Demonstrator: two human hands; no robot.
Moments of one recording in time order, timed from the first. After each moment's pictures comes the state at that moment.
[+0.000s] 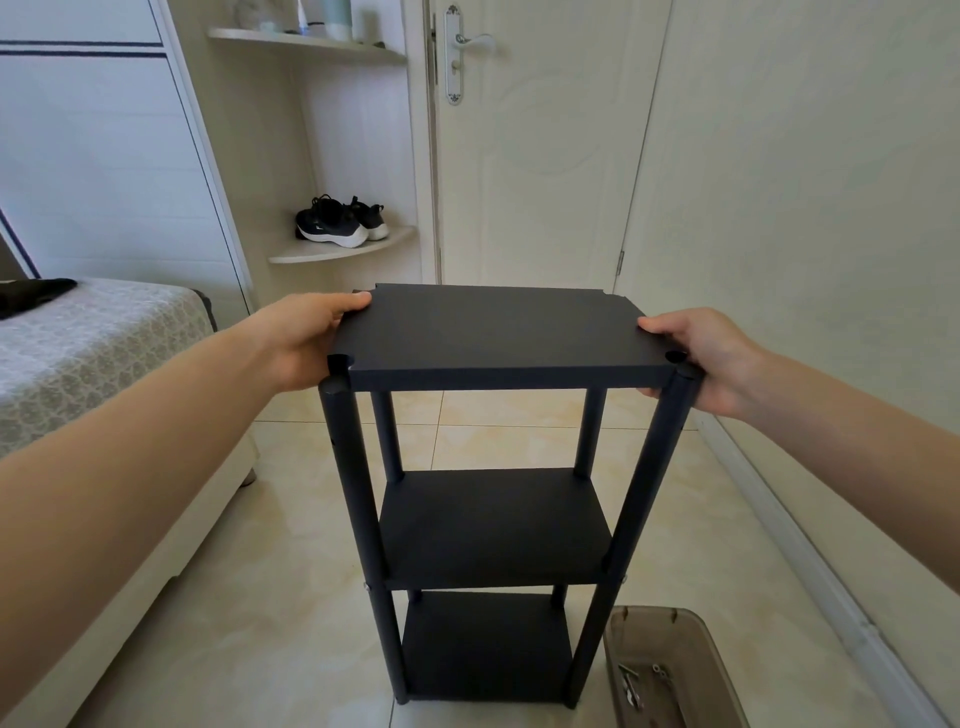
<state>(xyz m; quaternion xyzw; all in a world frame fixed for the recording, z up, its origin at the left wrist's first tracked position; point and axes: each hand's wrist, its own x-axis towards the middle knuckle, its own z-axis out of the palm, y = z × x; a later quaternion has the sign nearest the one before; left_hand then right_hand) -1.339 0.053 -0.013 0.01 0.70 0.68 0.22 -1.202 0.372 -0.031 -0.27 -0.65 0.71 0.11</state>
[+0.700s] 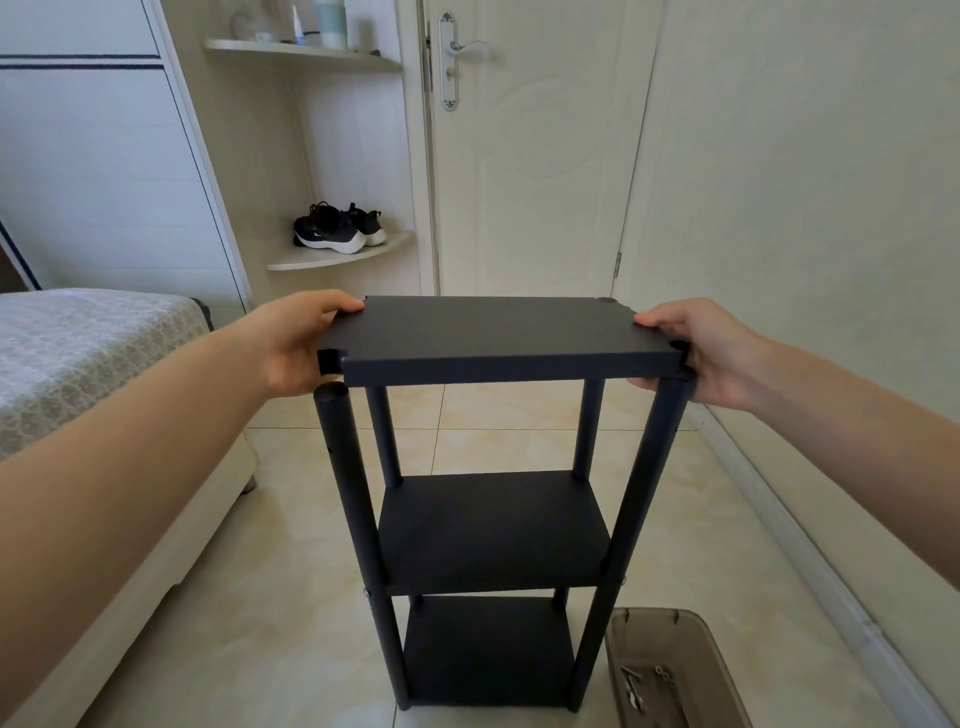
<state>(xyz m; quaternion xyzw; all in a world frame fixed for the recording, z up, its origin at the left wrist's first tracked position) -1.335 0.049 -0.006 -0.01 0.72 0.65 0.23 -1.199 0.374 -0.020 -0.24 -0.63 0.73 0.07</state>
